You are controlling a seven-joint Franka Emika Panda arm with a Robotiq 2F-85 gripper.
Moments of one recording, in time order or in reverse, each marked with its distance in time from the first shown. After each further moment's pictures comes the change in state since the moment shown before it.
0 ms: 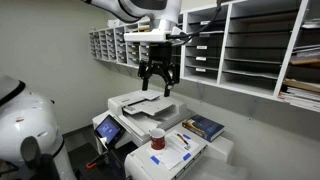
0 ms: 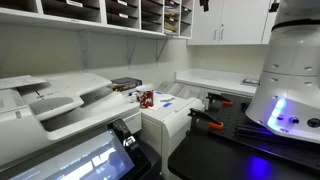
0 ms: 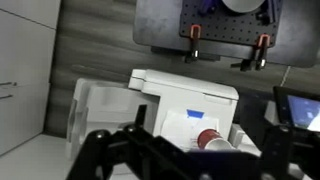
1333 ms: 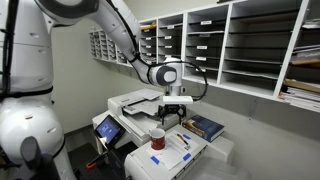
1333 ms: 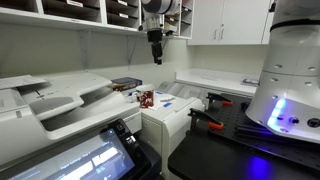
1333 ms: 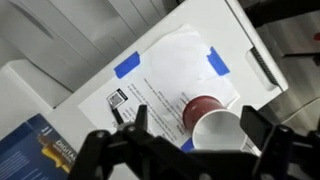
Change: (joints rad) arm 0.123 0.715 0.088 0.023 0.135 0.772 -0.489
